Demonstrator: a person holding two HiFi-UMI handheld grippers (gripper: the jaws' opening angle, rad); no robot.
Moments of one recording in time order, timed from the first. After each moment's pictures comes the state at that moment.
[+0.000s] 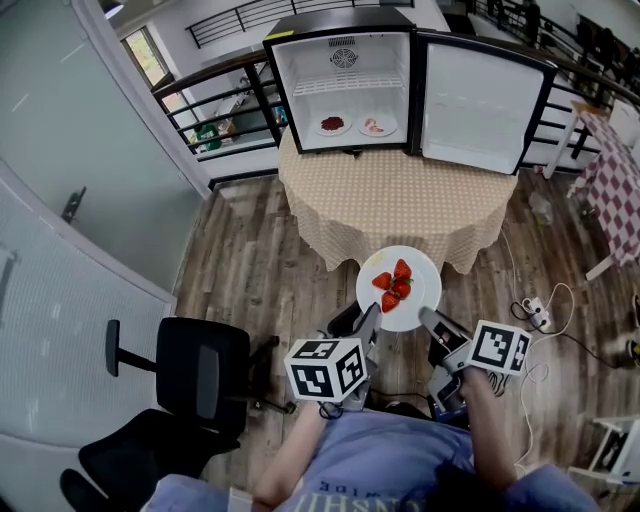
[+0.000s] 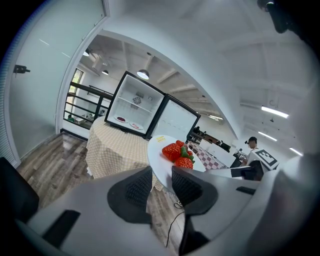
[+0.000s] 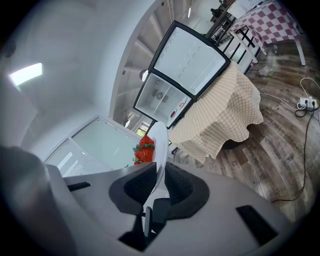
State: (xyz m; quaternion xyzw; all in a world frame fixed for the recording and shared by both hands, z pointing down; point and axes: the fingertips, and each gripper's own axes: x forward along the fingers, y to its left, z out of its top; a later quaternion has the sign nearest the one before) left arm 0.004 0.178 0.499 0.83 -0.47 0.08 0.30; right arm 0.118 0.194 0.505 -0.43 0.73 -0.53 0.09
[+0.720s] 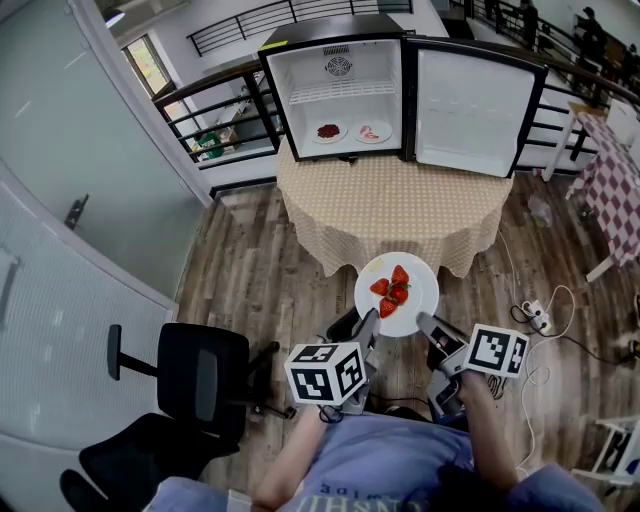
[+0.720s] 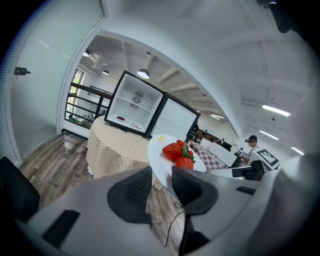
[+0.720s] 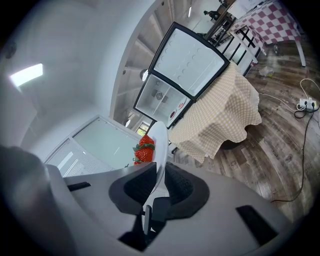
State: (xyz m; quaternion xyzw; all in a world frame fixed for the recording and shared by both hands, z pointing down) left arm 0.019 0.187 0.500 0.82 -0.47 0.09 0.30; right arm 0.130 0.202 0.504 -0.42 0.73 -0.53 0.09
